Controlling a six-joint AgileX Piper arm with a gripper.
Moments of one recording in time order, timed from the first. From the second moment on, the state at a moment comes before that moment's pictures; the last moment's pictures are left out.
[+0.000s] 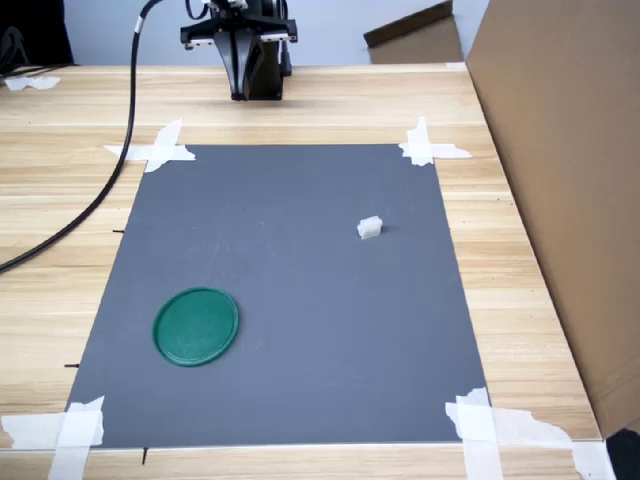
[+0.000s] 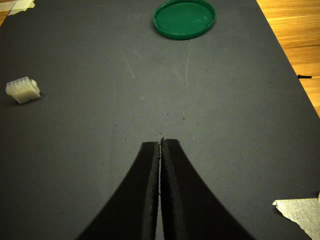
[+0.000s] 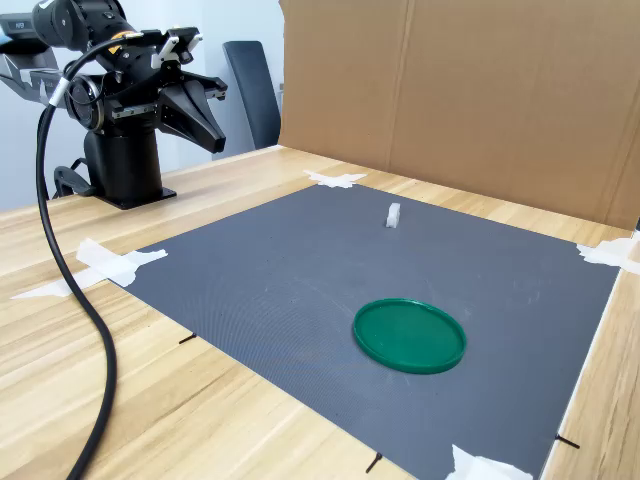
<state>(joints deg) 2.7 -0.8 -2.7 0.0 26.3 3.4</state>
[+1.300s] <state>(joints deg) 8.5 50.2 -44.6 10.1 47.4 -32.5</state>
